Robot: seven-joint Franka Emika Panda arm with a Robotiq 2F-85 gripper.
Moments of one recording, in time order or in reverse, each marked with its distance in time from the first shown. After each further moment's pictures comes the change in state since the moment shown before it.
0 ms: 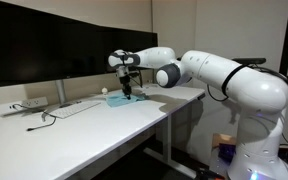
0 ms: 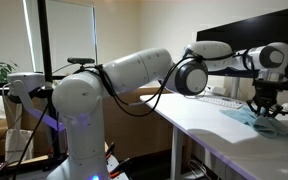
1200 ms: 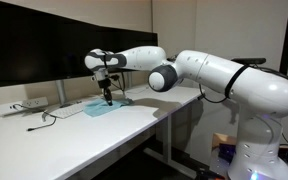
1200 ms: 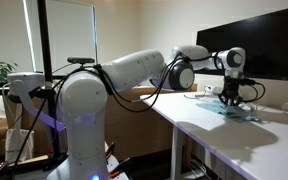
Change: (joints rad) arm 0.223 -0.001 -0.007 0.002 0.000 0.002 -0.111
